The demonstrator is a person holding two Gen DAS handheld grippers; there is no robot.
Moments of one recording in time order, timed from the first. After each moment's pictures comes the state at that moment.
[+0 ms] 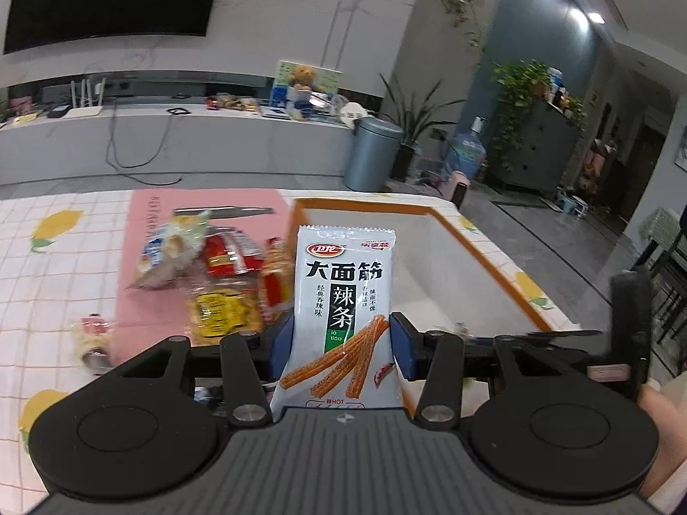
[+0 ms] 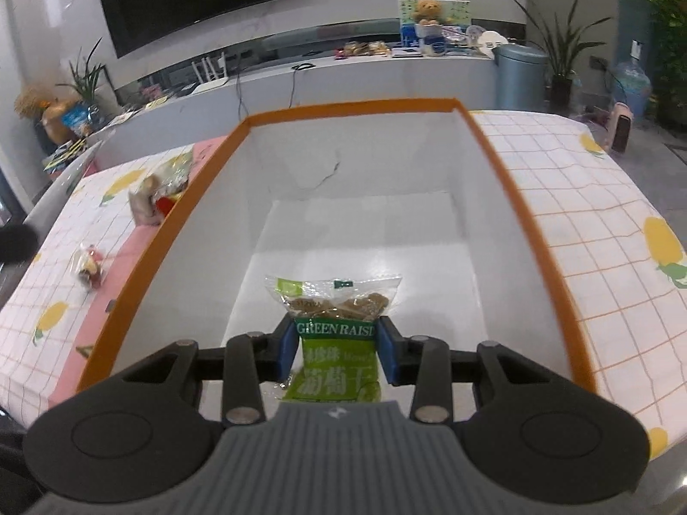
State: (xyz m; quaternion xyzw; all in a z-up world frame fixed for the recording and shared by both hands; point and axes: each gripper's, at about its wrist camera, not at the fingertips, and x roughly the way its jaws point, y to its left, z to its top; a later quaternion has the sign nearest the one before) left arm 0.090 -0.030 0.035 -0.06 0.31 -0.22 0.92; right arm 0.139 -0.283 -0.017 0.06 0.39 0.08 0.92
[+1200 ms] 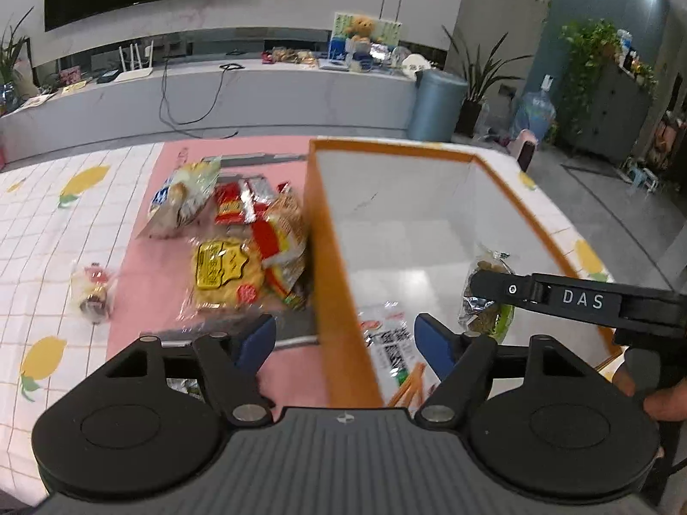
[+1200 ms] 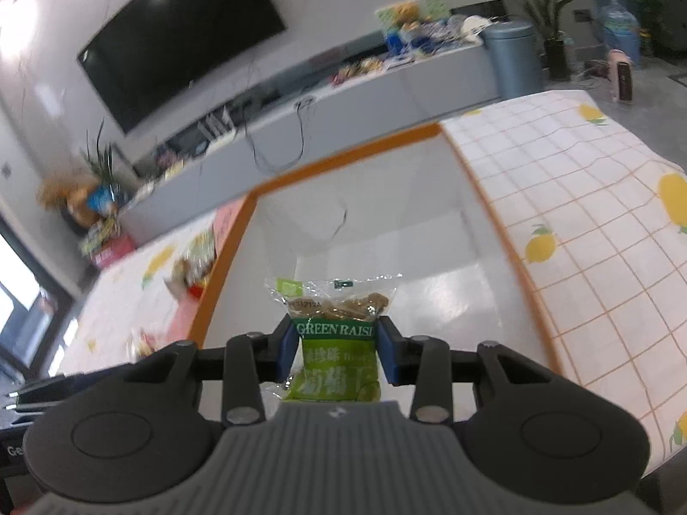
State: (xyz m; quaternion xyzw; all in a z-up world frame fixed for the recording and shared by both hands) left arm 0.108 -0.092 0.007 -0.03 0.39 -0.11 0.92; right arm 0.151 -0.301 0.003 0.17 0.38 0.11 0.90
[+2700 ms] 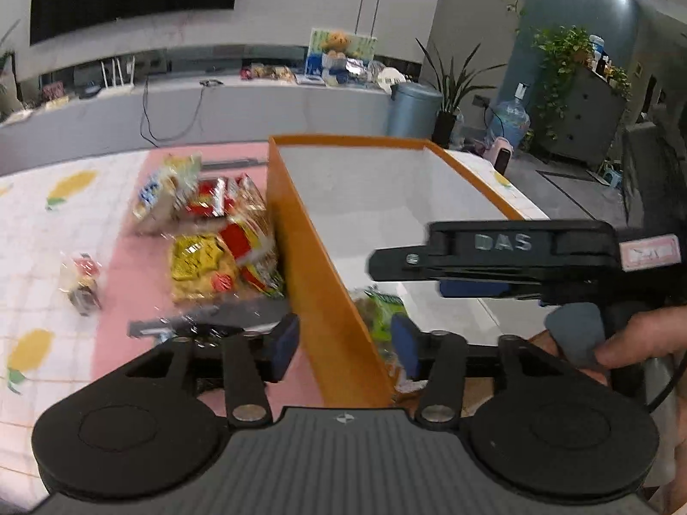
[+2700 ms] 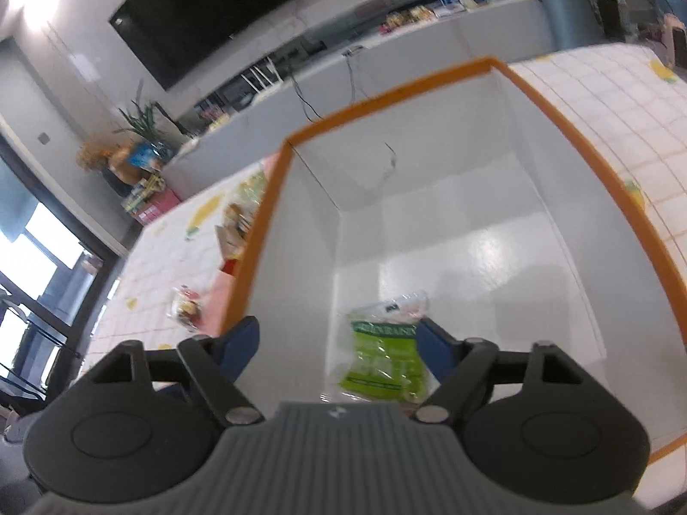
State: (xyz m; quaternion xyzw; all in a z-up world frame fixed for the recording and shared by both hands) left arm 0.077 -0.085 0.004 -0.03 0.35 -0.14 0.93; right arm 0.164 -0.280 -0.012 0.20 0.40 0.19 0.87
